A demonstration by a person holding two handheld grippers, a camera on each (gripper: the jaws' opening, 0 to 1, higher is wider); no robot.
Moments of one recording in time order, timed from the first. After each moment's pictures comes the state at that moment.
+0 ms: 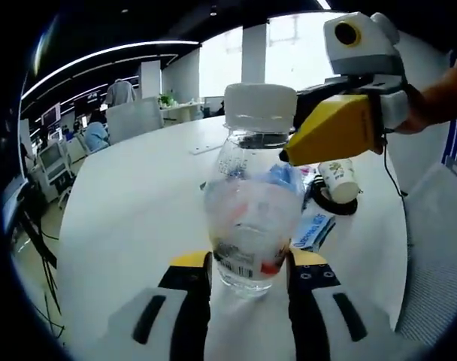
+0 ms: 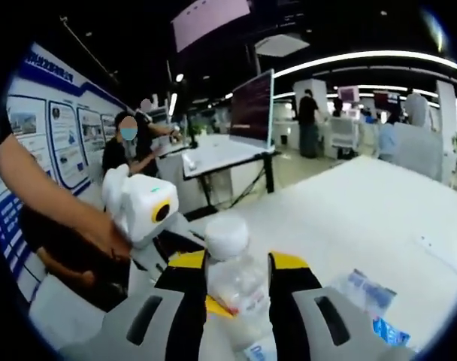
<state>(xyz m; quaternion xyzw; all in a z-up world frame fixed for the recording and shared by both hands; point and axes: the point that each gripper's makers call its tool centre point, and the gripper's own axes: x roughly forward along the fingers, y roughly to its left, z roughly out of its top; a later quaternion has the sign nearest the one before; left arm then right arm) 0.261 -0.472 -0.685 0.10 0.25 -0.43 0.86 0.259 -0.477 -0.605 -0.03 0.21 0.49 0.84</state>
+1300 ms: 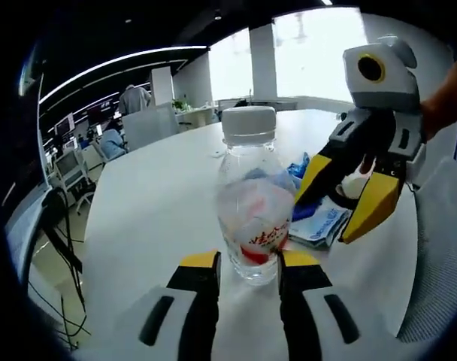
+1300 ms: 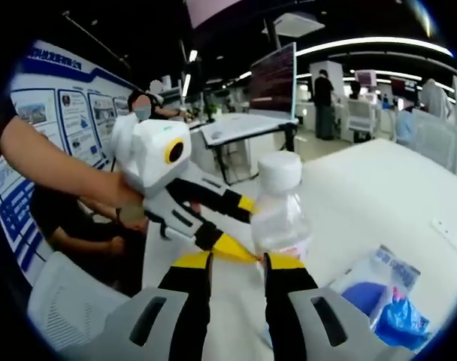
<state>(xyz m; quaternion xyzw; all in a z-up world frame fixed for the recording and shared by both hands) 0.267 -0.445 -0.668 0.13 0.22 -0.39 0.89 0.222 -0.462 -0.637 -0.06 0.25 0.53 0.81</state>
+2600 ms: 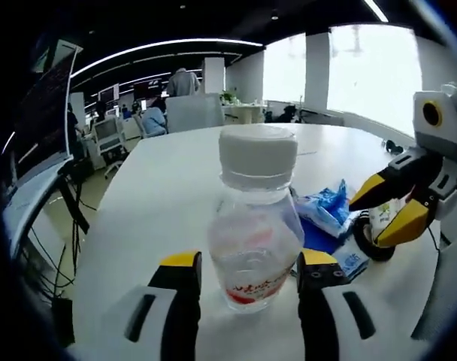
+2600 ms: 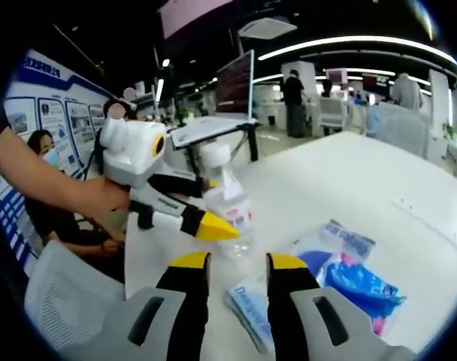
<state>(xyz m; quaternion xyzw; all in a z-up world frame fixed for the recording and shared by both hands) 0.291 -0.468 -0.666 0.04 0.25 -0.25 0.93 0.235 -0.550 -0.635 -0.04 0.26 0.45 0.85</state>
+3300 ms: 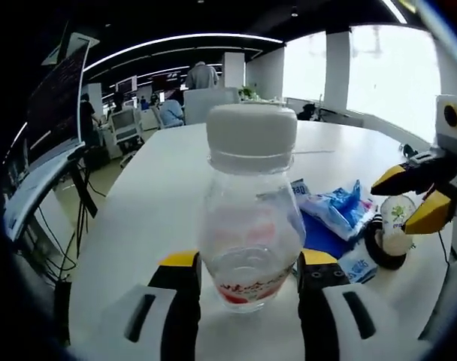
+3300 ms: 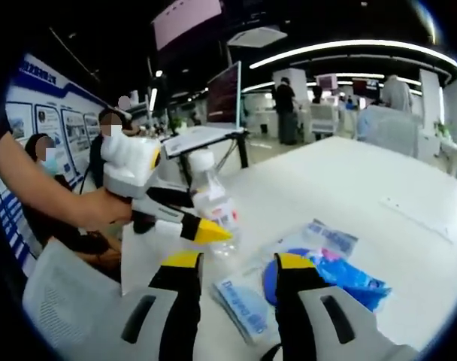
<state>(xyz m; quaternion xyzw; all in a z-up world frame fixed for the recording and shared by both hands) 0.293 -0.469 -0.677 0.04 0.27 -0.20 0.94 0.236 -0.572 -0.626 -0.03 0.22 0.44 0.87</state>
